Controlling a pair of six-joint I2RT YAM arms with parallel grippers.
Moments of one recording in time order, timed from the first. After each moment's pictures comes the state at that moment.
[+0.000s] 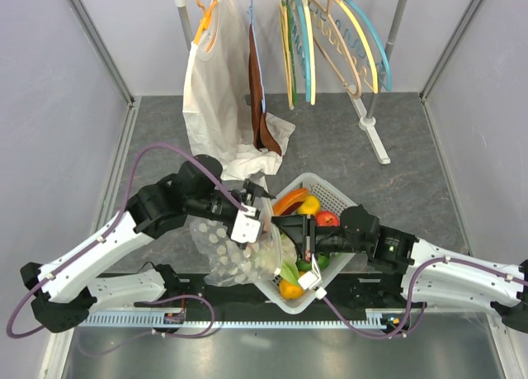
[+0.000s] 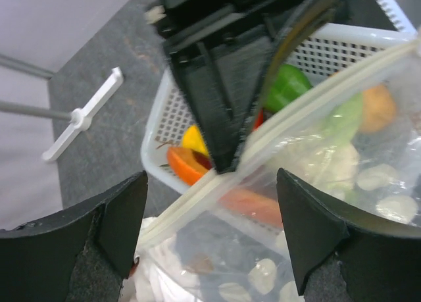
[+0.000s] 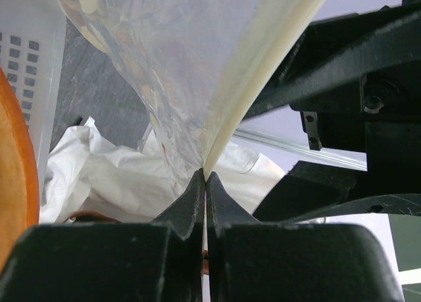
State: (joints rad) left arm -0.93 1.00 1.19 -0.72 0.58 0.95; right arm 1.15 0.80 0.59 0.01 -0.32 -1.79
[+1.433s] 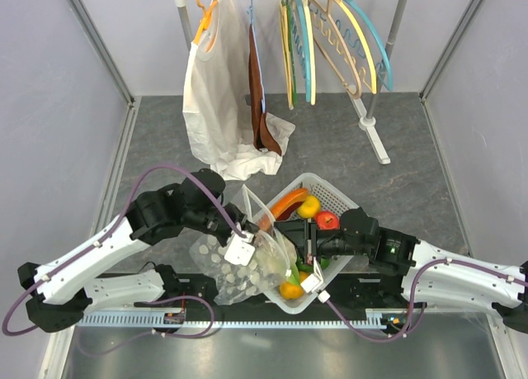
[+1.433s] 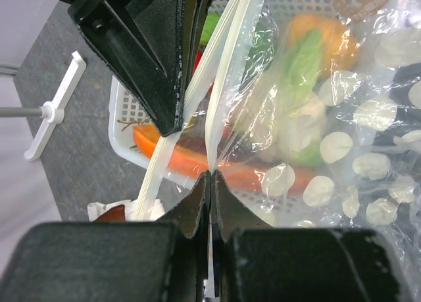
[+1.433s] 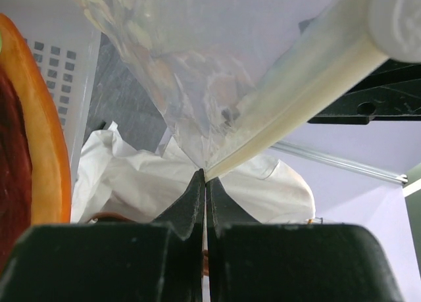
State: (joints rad) left arm -1.00 0.97 1.15 -0.92 0.51 1.14; right arm 1.15 0.77 0.57 -0.04 -0.33 -1.78
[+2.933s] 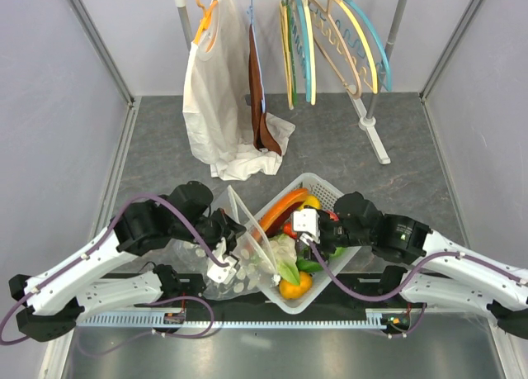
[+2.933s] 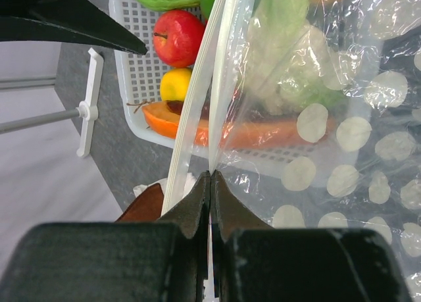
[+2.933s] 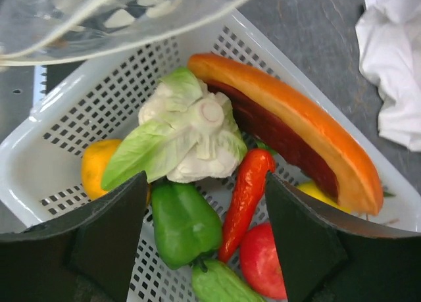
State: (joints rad) left arm -1.00 0.84 1.06 -0.99 0.40 1.43; right arm 1.07 0.83 0.81 -0.56 -0.30 -0.40
